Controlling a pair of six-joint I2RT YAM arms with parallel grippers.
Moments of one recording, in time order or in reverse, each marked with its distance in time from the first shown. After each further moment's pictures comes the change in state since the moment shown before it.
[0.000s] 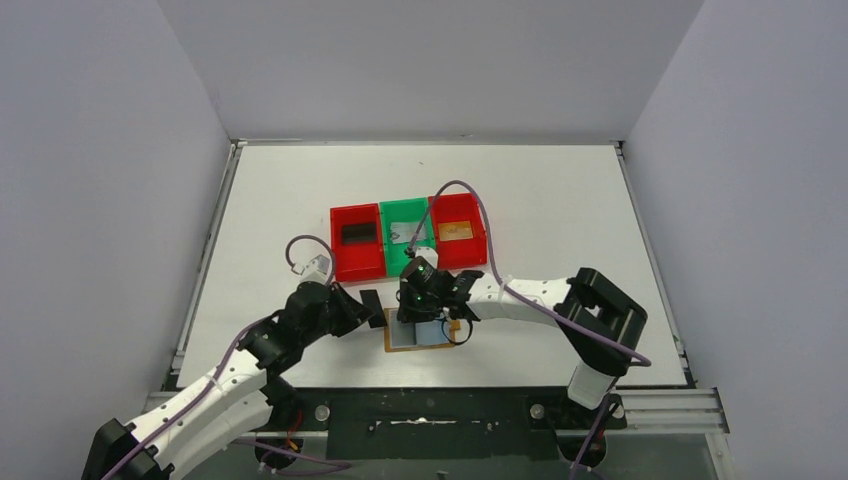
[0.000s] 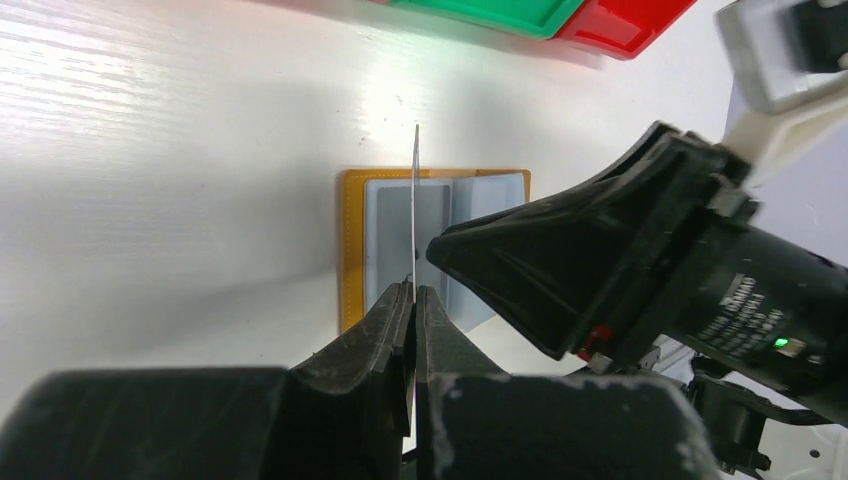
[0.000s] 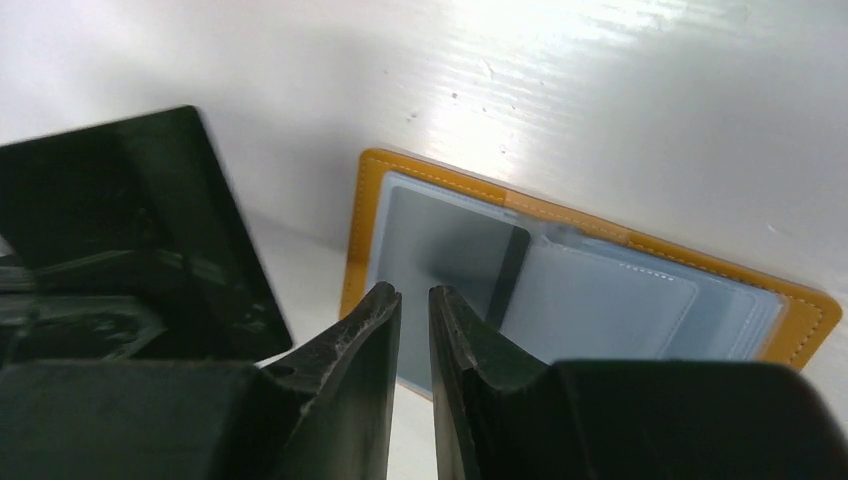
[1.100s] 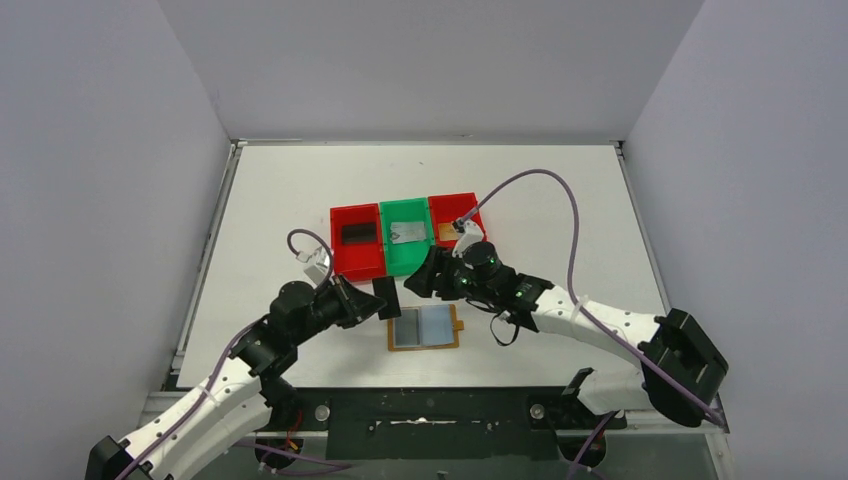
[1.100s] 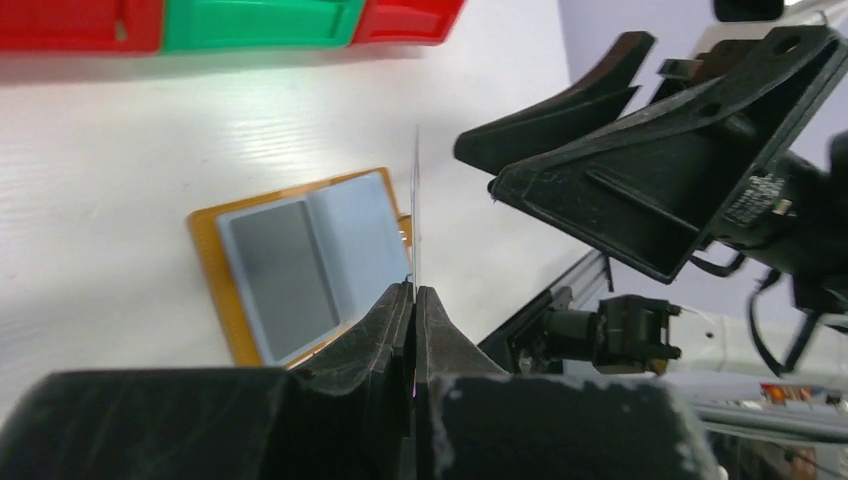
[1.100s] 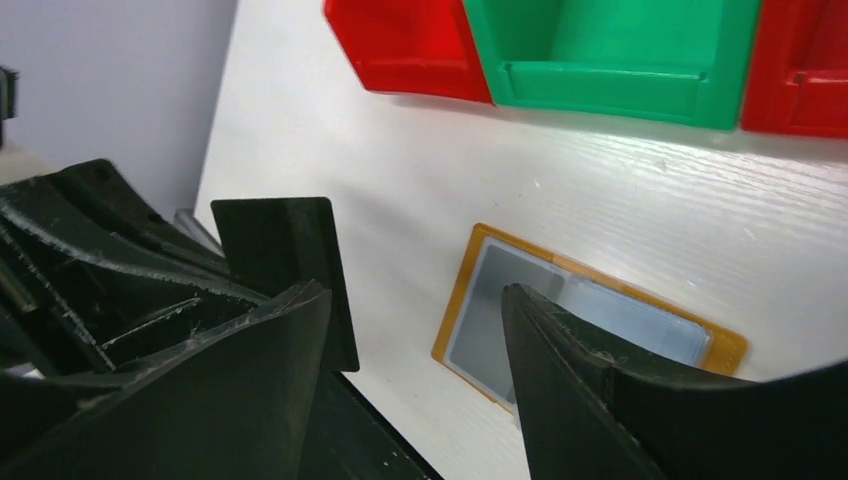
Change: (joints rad) left arm 0.021 -0.103 -0.006 0.146 0.166 0.067; right arm -0.148 -0.365 -0.241 0.261 -0.102 -0.020
